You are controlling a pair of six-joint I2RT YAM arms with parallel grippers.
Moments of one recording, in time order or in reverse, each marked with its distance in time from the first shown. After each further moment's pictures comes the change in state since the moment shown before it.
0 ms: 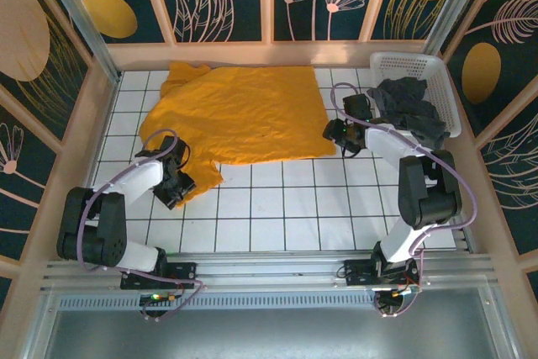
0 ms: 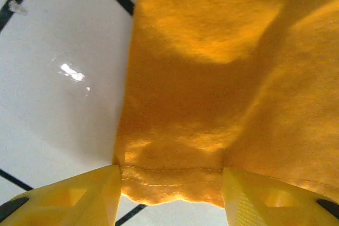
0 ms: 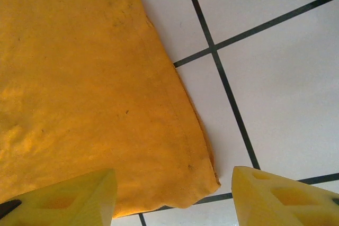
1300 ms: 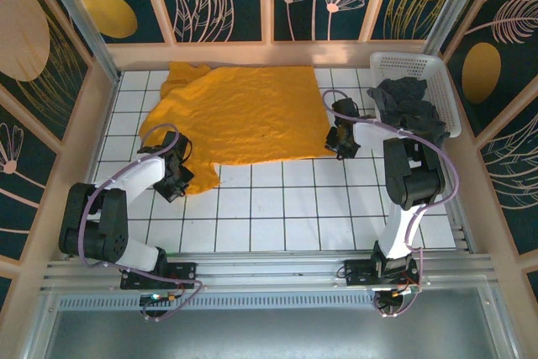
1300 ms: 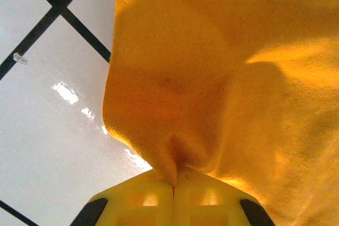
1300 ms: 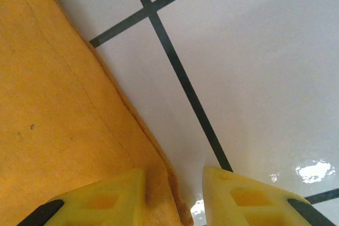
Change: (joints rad) left arm -0.016 0.029 0.043 0.040 -0.076 -0.037; right arm 0.029 0.189 0.078 -0.101 0.093 0.072
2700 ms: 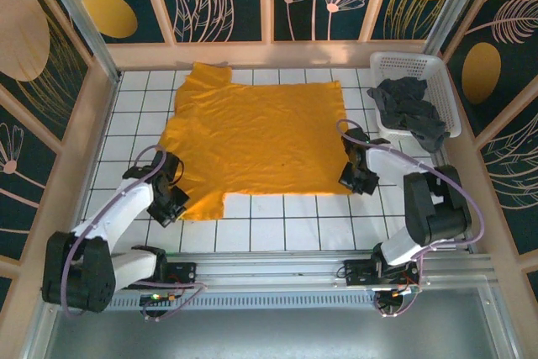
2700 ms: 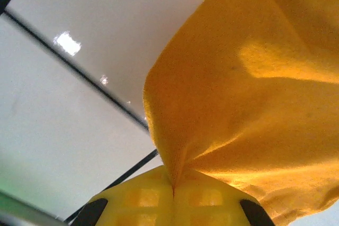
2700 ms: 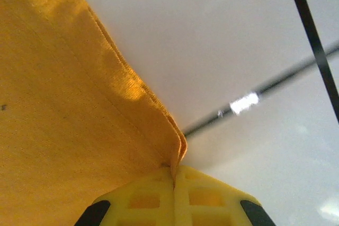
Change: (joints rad) left arm 0.000 -0.324 -0.163 -0.234 0.167 0.010; right arm 0.010 -0.337 -0.329 -0.309 0.070 0.070
